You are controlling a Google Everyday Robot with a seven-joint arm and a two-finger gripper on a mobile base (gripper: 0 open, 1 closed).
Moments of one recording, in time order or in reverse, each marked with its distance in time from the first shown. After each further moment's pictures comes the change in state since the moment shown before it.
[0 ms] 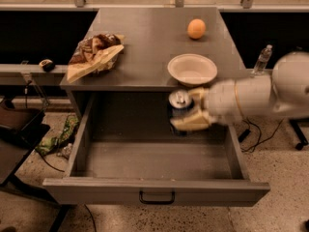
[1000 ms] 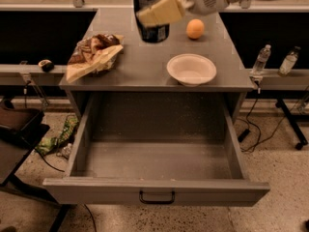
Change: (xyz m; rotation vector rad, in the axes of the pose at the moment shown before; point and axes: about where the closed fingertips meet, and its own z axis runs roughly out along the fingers) arm -0.237 -0.083 -0.040 0.093 -0.094 -0.047
